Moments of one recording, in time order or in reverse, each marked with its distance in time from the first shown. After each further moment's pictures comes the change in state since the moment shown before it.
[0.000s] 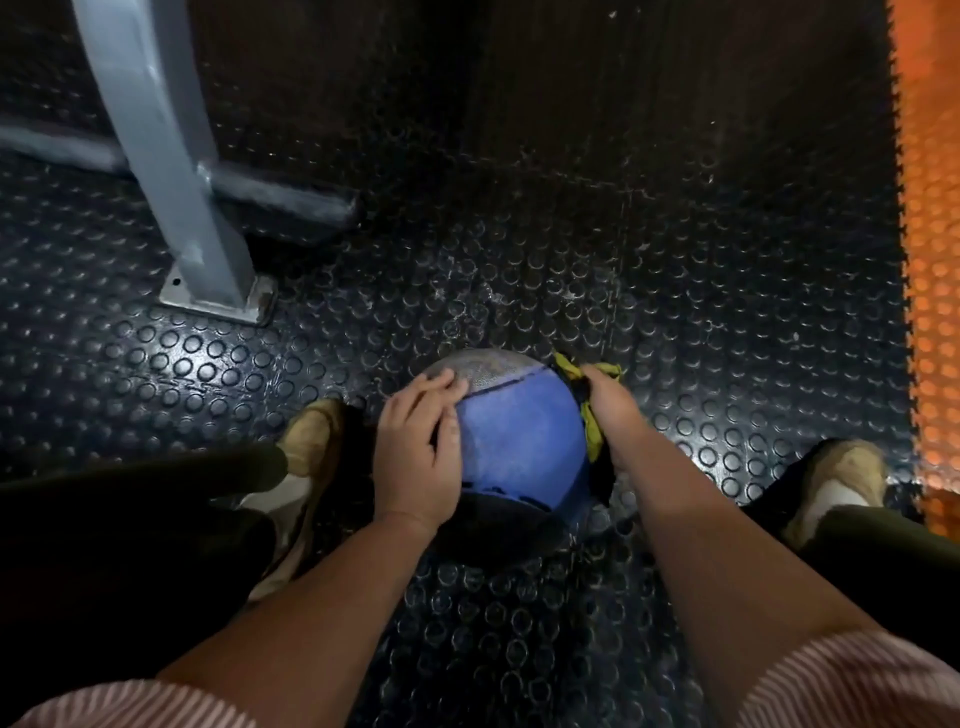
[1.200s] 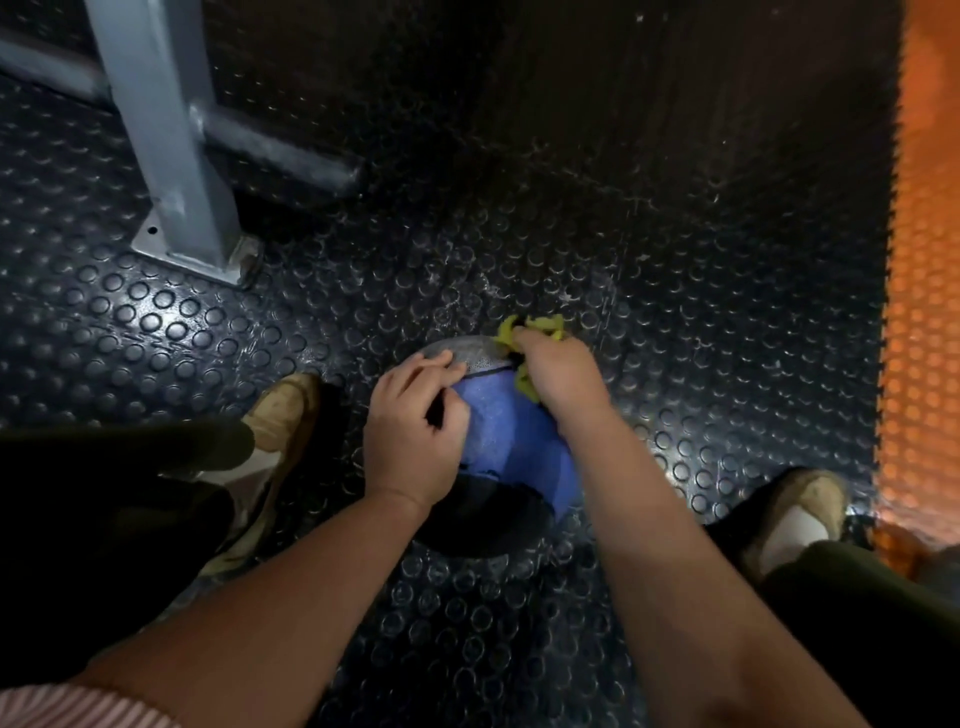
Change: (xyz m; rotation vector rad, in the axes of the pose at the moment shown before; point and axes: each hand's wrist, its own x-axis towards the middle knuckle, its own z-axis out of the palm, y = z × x) left_hand 0.007 0.015 0.010 -0.024 0.099 -0.047; right_hand -0.031 -0.040 0.036 -0.372 0.019 -0.360
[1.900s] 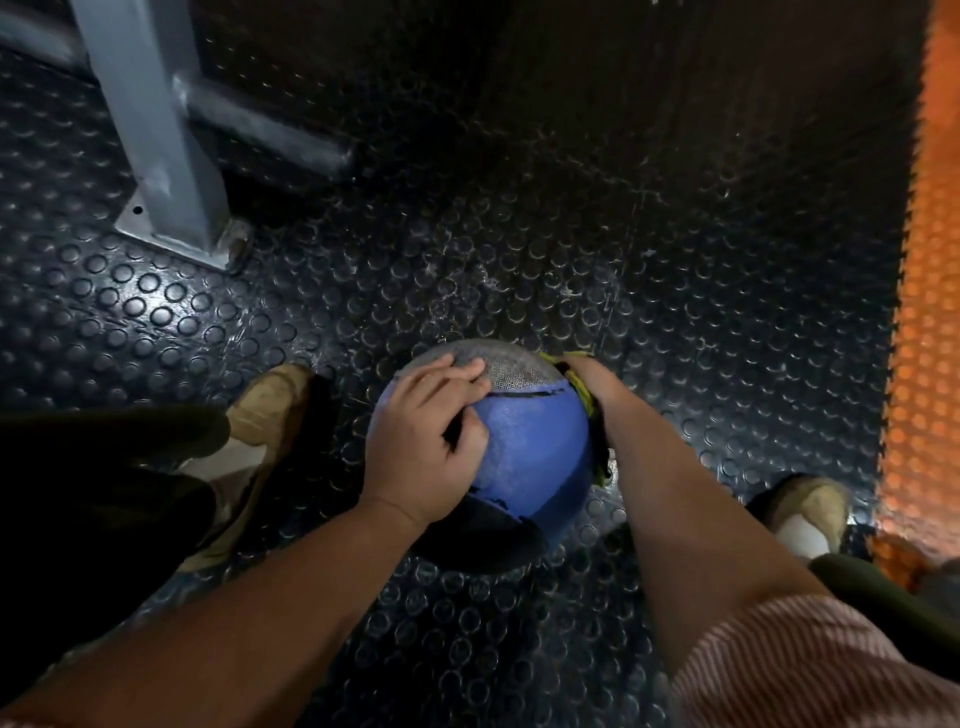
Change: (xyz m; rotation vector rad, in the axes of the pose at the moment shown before) left_hand -0.004 -0.002 0.009 0.010 -0.086 0.224; right_hand 0.063 0.056 -0.028 0.241 -0.253 0.356
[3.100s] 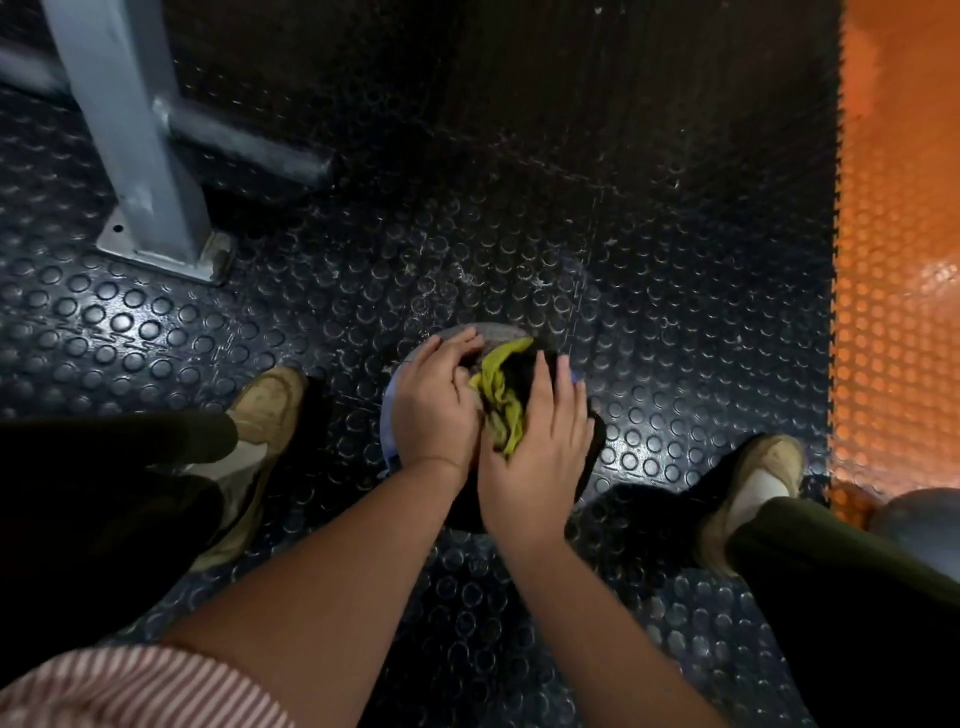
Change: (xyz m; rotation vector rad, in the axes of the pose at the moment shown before) left_hand 0.009 0.025 0.017 -0.170 0.065 -0.379; right_hand -0.123 0.076 0.086 -0.493 0.734 -0.816
